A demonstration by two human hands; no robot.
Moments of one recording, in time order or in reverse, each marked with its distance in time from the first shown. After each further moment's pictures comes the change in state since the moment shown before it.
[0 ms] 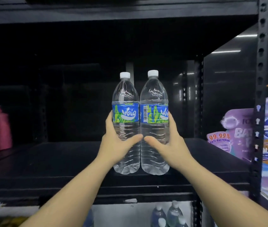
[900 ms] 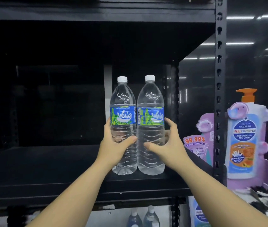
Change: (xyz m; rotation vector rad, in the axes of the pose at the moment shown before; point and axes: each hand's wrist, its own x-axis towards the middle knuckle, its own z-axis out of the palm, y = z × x) left_hand 0.014 0.001 0.107 -0.147 0.001 -0.016; right_hand 0.005 0.059 -0.090 -0.015 0.105 0.148
